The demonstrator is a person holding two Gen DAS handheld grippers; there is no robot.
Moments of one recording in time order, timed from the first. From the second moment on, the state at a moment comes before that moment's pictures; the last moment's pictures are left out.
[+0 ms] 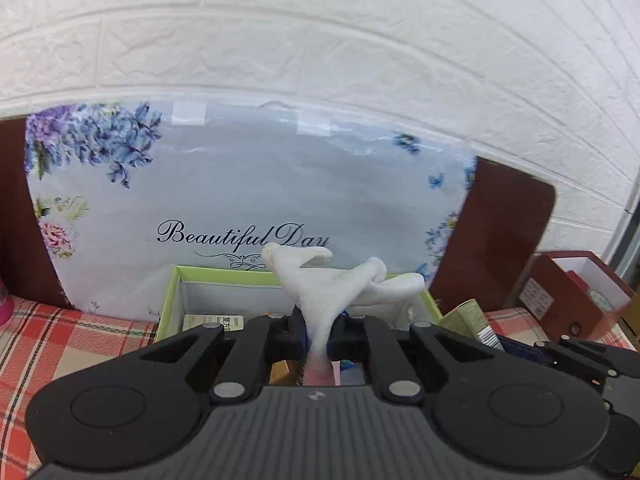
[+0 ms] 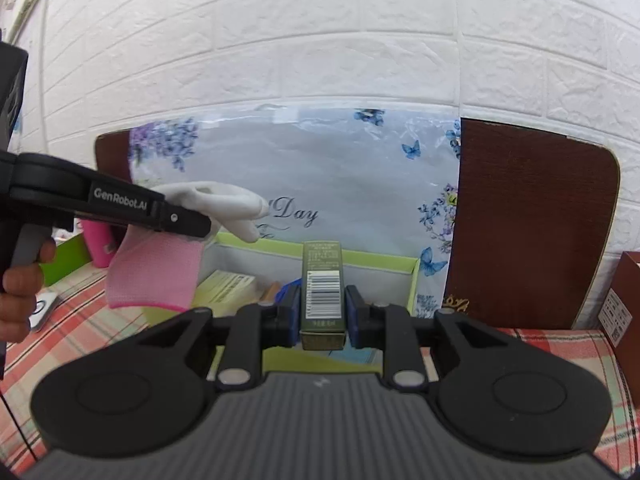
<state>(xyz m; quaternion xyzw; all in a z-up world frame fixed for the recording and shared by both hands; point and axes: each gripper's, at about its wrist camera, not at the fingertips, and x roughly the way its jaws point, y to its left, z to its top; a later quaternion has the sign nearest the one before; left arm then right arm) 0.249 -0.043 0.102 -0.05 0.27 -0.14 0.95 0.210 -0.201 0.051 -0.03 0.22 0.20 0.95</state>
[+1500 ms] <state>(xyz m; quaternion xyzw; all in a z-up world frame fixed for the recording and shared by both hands) 0.127 -0.041 0.082 -0.02 0.31 -0.08 0.95 0.098 -0.228 0.053 0.00 0.16 0.20 0.97</state>
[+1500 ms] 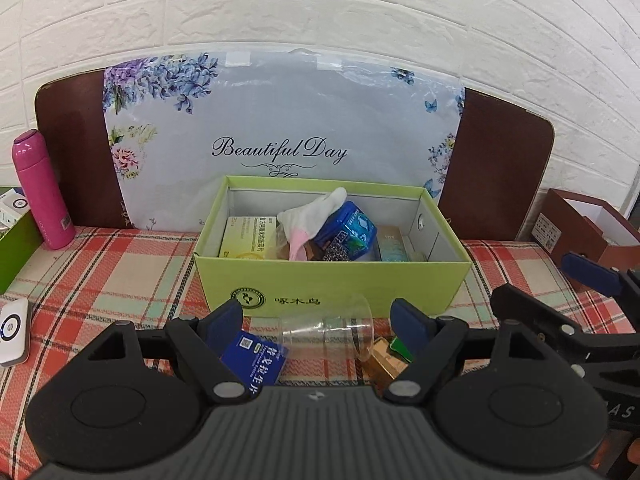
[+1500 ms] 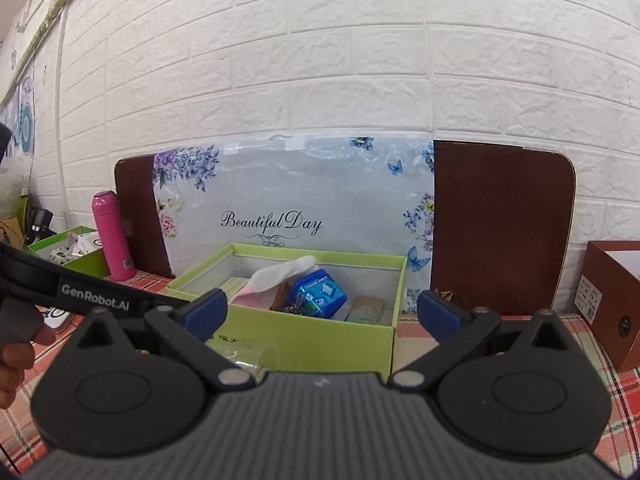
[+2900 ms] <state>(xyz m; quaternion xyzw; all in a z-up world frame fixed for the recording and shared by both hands) 0.046 -0.031 -0.018 -0.03 0.40 -0.18 0.90 0.030 -0.240 -0.025 0.00 0.30 0.19 0.94</state>
